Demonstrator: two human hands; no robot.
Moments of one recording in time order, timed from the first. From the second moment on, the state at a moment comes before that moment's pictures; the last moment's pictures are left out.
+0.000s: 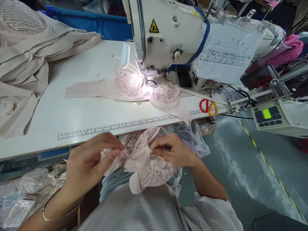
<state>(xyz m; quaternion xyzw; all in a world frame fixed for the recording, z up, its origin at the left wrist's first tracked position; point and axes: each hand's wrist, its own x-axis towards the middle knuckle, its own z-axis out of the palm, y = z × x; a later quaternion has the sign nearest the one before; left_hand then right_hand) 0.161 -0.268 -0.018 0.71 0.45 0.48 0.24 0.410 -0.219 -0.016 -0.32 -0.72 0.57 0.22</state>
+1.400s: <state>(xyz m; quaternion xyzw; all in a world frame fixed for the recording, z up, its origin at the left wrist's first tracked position) 0.137 -0.265 -0.072 0.52 0.47 0.54 0.47 0.428 -0.215 -0.065 -0.36 -0.84 0.26 0.30</state>
